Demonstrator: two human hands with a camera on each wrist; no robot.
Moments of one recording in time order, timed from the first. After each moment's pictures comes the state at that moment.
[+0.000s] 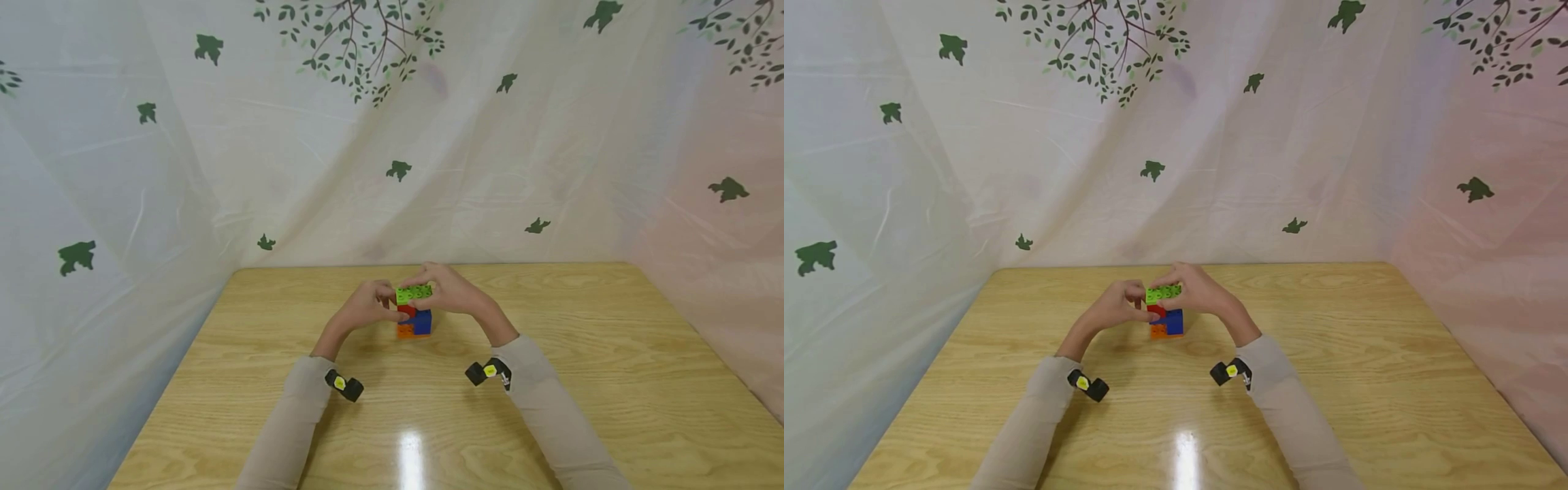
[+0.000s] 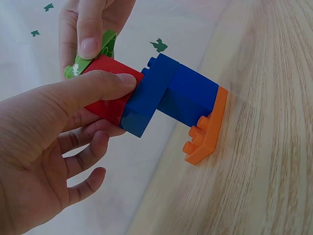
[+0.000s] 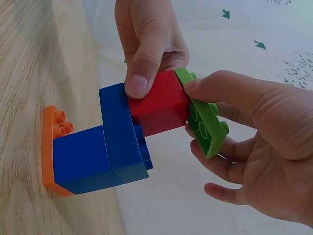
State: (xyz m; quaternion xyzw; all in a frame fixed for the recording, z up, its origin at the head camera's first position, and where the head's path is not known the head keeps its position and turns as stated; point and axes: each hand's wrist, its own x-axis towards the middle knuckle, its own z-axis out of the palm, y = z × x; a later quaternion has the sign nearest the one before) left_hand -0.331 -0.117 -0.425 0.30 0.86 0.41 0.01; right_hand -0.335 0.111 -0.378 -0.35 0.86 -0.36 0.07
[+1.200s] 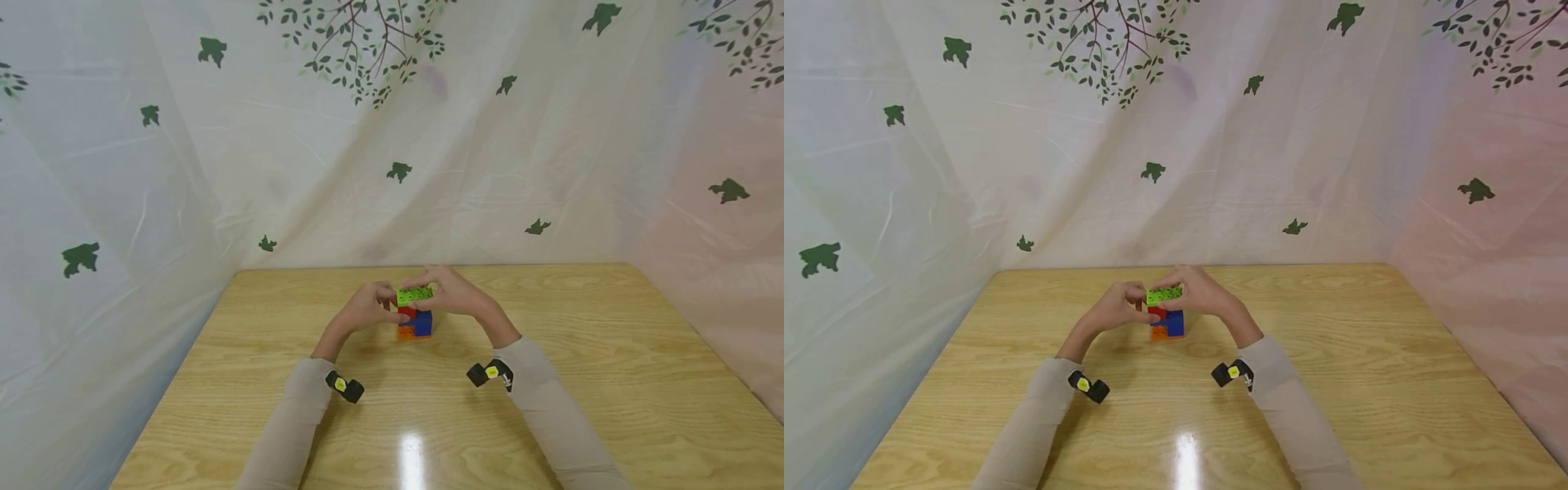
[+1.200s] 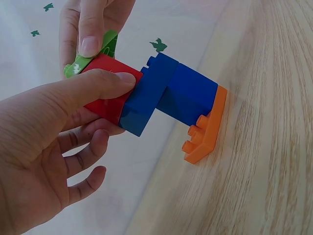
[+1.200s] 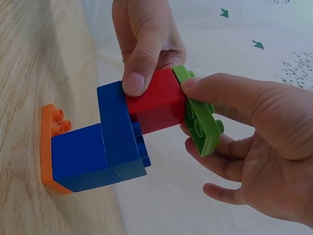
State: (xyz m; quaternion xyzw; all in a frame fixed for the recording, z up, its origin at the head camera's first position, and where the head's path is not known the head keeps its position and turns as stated) left_hand -0.329 -0.116 -0.426 0.30 0.86 0.41 0.03; right_hand -0.336 0.115 -0.379 -0.38 0.85 -0.37 0.07
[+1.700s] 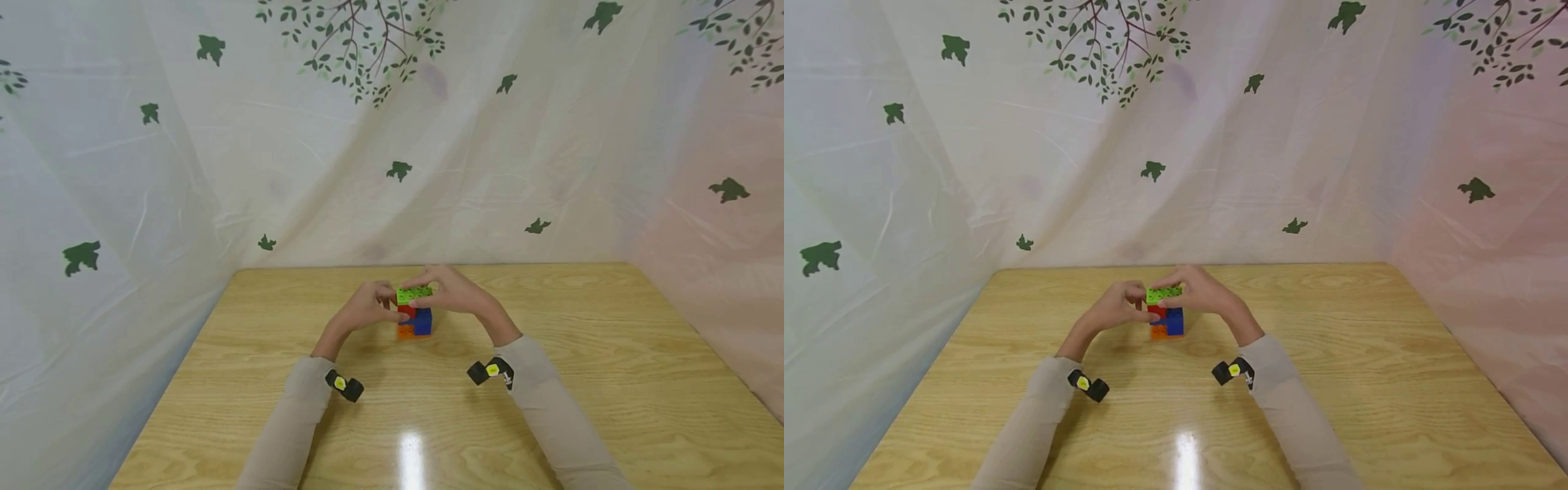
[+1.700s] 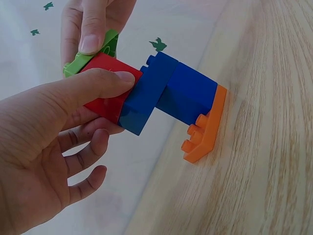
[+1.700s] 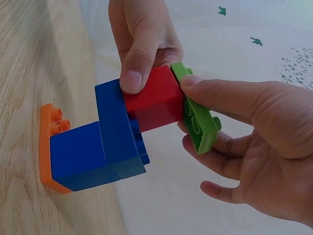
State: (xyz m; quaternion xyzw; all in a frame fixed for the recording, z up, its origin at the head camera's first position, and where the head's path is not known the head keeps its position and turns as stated) left_hand -0.331 -0.117 -0.427 0.32 0.85 0.41 0.02; right_hand -0.337 0.117 -0.380 -0.38 0.85 -0.36 0.07
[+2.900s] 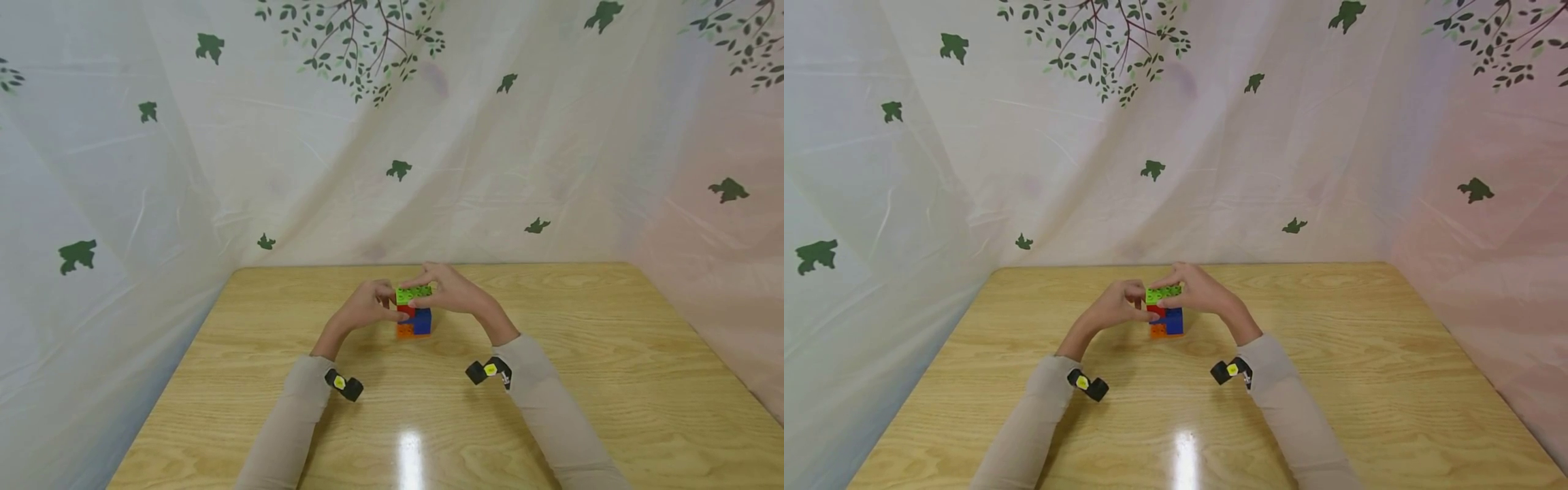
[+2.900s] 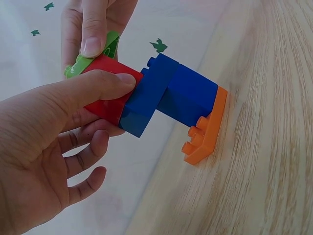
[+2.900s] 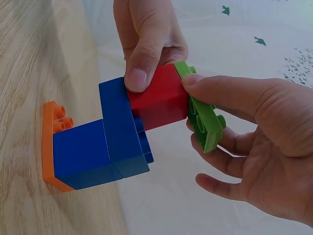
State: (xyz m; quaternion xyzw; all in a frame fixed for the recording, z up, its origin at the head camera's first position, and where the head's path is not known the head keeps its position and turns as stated) left_hand -0.332 -0.118 -0.426 0.31 0.85 0.42 0.02; right_hand -0.337 0.113 -0.379 -0.38 0.85 -0.36 0.07
